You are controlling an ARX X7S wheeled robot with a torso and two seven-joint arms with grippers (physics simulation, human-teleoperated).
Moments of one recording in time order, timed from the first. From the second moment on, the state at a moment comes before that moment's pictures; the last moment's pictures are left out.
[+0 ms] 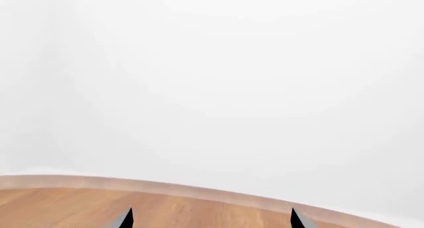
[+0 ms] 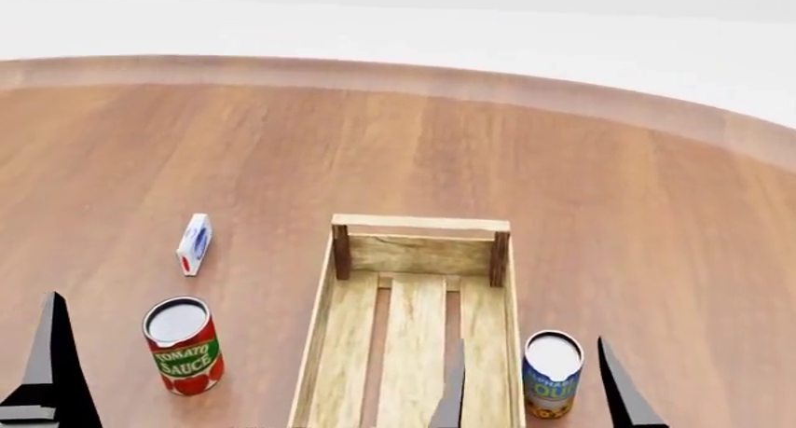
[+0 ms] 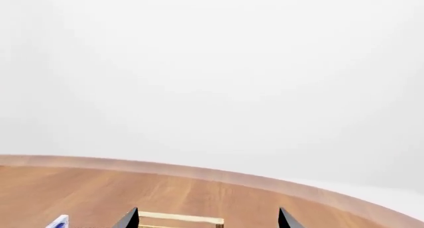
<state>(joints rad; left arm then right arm) 0.07 -0.28 0.04 0.77 -0.36 -0.31 -0.30 -0.07 0.23 -0.19 -0.68 0.11 0.32 0.26</state>
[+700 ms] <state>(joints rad) 0.06 -0.31 0.03 0.79 -0.40 -0.34 -0.34 -0.12 0.60 0.05 -0.92 0.69 0.64 0.02</state>
